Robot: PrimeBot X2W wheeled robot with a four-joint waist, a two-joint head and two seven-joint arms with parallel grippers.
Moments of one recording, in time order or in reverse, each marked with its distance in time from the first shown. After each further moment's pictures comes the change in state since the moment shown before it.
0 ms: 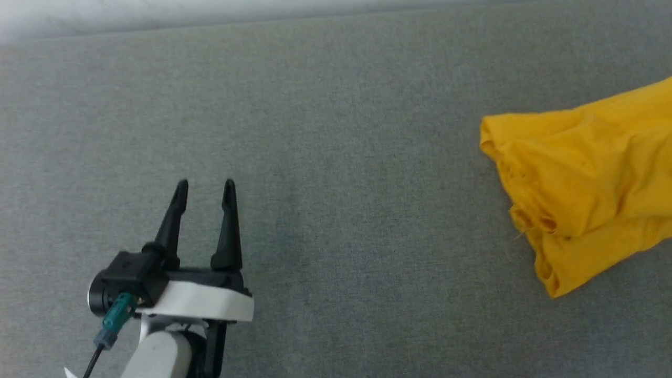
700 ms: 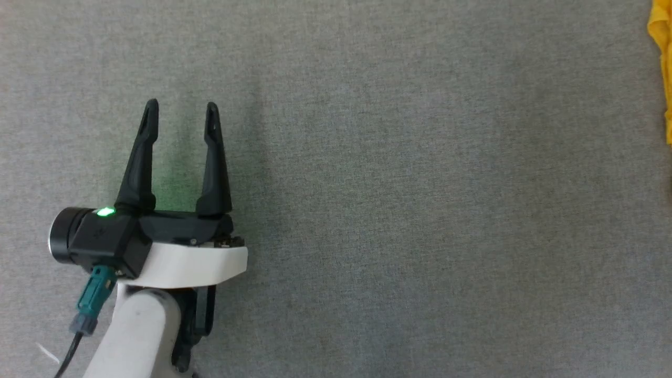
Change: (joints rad) left arm -0.156 0.035 -0.003 -0.145 0.115 0.059 0.019; right arm -0.200 -0.252 -0.086 0.261 -0.117 0.001 -0.146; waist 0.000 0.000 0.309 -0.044
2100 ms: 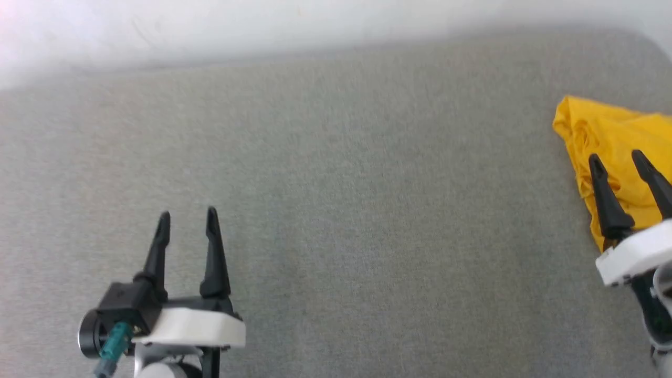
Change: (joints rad) left arm 0.238 -0.035 0.018 0.104 -0.101 0.042 -0.017; right arm 0.383 0.430 0.177 -0.275 0.092 0.000 -0.343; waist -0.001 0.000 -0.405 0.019
